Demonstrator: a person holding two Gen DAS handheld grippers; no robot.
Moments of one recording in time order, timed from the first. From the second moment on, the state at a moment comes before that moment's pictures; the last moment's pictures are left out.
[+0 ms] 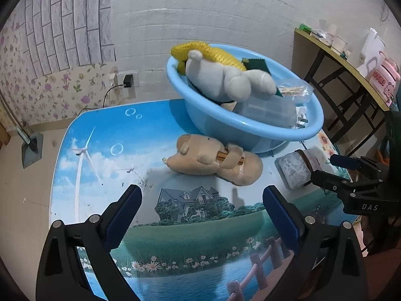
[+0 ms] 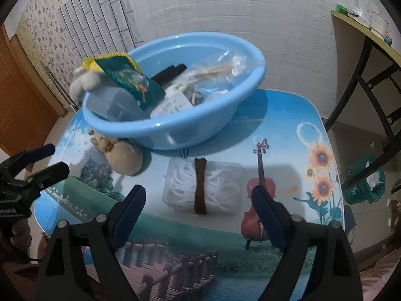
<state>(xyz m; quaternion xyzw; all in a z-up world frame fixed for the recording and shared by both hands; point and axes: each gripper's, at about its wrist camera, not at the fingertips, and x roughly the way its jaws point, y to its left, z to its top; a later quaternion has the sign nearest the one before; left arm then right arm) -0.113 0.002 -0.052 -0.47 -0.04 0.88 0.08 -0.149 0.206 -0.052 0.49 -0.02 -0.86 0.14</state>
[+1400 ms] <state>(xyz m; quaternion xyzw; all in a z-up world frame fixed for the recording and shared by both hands) -0.174 0.002 -0.096 -0.50 -0.10 0.85 0.12 -0.183 0.215 -0.092 0.53 -0.03 -0.84 0.14</state>
